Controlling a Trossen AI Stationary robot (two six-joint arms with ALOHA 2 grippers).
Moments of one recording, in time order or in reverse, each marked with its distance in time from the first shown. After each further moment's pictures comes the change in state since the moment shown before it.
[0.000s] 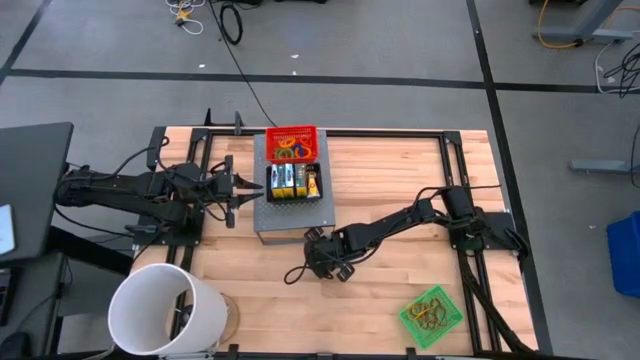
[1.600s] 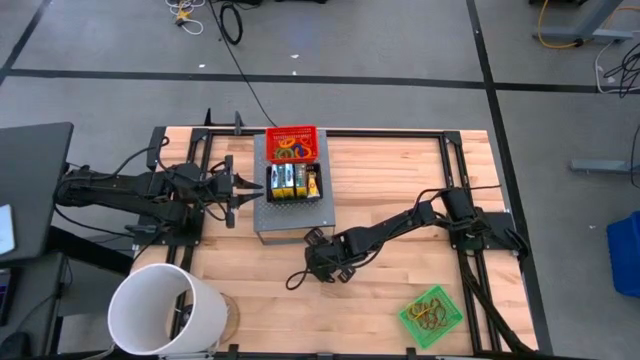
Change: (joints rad) left arm 0.000 0.000 0.000 0.001 0.000 -0.009; right arm 0.018 0.004 -0.002 0.004 0.051 -0.043
